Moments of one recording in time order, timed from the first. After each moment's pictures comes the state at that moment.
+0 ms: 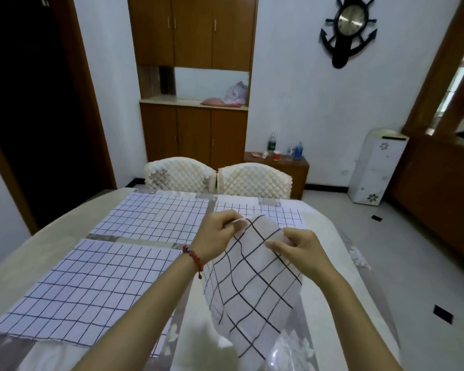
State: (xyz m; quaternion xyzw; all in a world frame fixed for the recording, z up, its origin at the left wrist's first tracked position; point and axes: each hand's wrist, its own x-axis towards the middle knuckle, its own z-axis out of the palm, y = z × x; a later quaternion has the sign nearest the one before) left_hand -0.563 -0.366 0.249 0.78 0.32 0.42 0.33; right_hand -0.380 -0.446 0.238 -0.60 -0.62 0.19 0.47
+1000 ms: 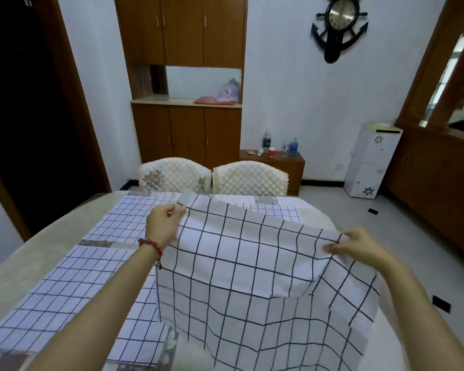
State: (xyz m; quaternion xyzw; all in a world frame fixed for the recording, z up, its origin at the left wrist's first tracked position) left_hand -0.621 -0.289 0.225 0.65 0.51 0.48 0.29; right_hand -0.250 -0.450 0.231 -0.77 -0.49 0.27 0.32
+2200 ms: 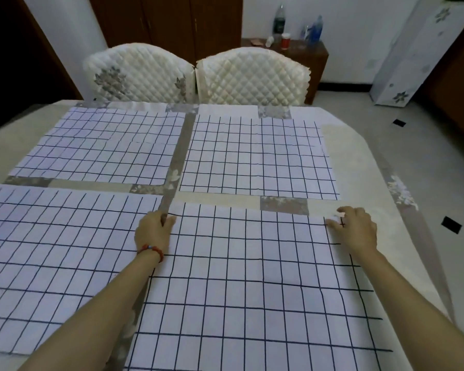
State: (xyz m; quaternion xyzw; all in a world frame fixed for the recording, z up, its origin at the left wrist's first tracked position) left_hand -0.559 -0.193 -0.040 0.65 0.70 0.22 0.20; right_hand -0.171 -0.325 -0.028 -0.89 -0.42 0.11 0.16
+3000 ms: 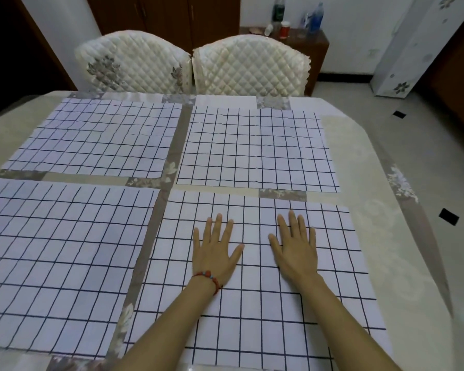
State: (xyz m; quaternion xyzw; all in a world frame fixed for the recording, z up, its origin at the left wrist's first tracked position) left_hand -0.476 -0.277 -0.089 0.83 0.54 0.03 0.15; right_hand -0.293 -0.338 -0.070 -0.83 -0.54 0.13 0.06
